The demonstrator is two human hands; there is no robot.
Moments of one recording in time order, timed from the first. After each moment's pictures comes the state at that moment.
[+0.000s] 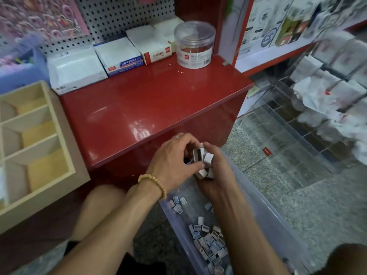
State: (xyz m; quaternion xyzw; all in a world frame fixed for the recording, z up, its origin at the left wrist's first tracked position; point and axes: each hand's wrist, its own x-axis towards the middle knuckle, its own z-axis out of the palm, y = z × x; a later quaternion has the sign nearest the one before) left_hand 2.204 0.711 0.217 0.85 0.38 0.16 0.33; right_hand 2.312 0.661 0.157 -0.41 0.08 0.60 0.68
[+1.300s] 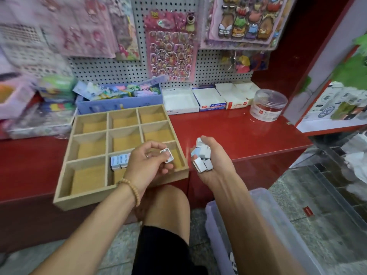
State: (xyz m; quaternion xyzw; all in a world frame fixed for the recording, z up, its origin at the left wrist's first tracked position) left_hand 1.981 0.721 0.297 0.43 0.54 0.46 0.56; right_hand 2.134 0.719 0.297 -0.42 -0.02 0.67 0.61
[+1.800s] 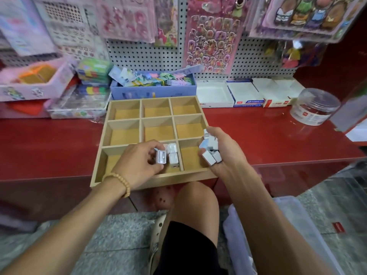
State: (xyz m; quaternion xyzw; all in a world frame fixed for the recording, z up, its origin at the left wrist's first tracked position) left_hand 1.877 0.737 0.281 0.71 0.63 0.21 0.23; right_hand 2.079 0.762 0.286 -0.52 -0.14 0.66 0.53
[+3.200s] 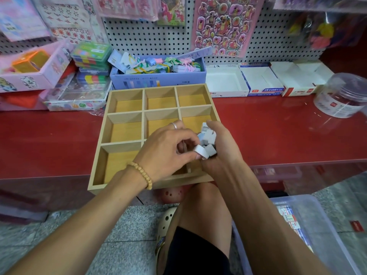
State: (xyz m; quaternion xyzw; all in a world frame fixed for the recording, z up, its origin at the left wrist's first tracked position) left_hand 1.914 0.763 0.287 0.78 0.50 0.29 0.24; right_hand 2.051 0.782 0.275 -0.45 -0.03 0.73 0.51
